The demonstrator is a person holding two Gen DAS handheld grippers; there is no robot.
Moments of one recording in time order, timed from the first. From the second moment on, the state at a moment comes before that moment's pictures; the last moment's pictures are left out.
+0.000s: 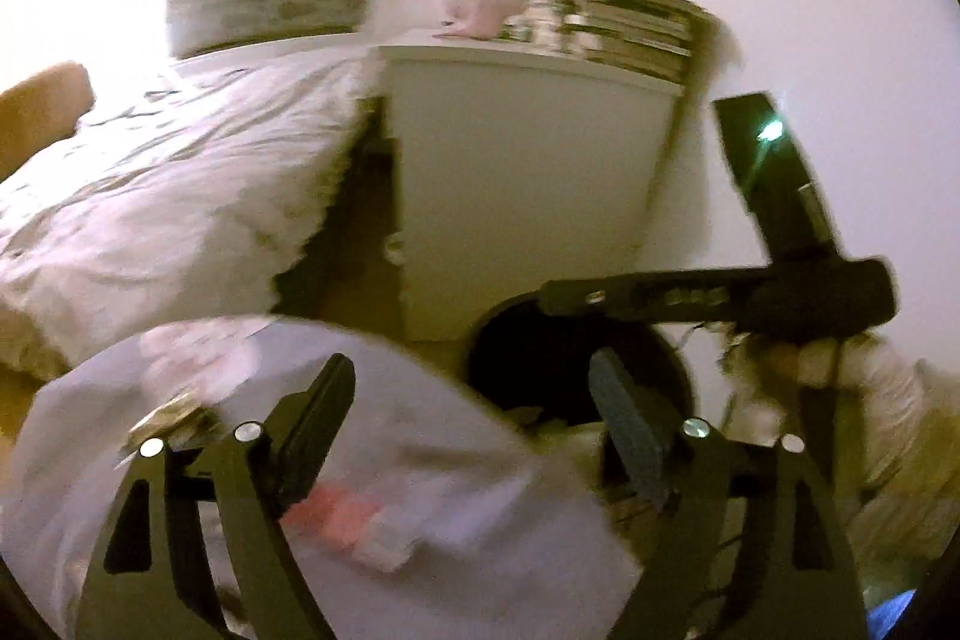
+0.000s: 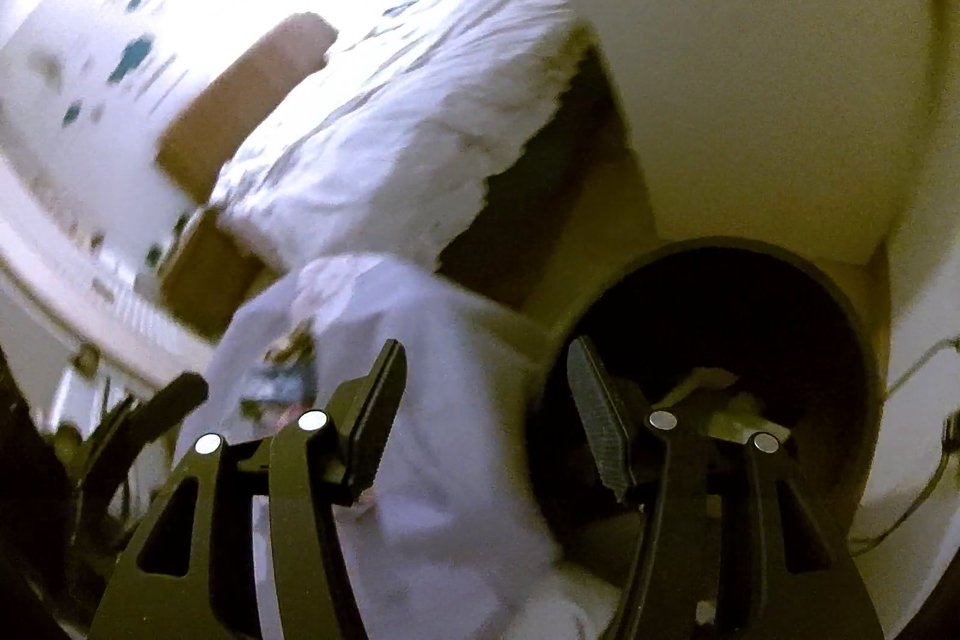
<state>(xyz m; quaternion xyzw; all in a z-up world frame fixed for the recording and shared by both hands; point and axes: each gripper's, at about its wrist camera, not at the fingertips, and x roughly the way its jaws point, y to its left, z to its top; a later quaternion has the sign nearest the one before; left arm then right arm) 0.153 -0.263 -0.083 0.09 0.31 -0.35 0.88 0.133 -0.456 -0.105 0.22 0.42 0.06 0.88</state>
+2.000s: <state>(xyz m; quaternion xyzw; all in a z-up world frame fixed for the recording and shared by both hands) 0.188 -0.194 -0.098 0.04 0.34 -0.33 0.88 0.154 -0.396 -0.085 0.18 0.42 0.10 0.88</state>
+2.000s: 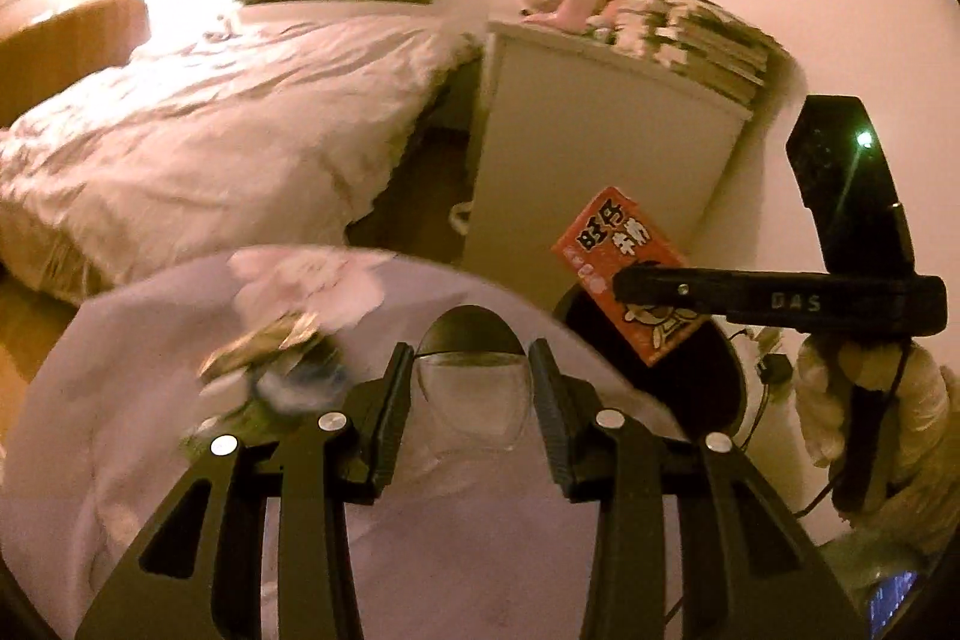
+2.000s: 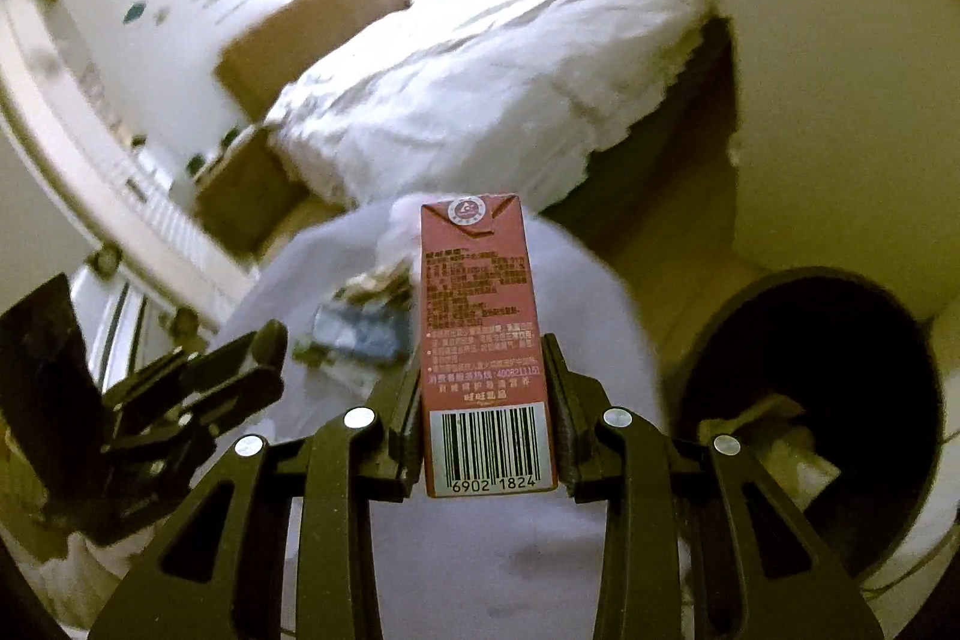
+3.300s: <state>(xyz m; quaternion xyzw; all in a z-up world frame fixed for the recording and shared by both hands) 0.201 -0.395 -0.127 0.12 0.35 -0.42 0.83 0.123 -0.587 -0.183 0.31 0.41 -0.07 0.85</state>
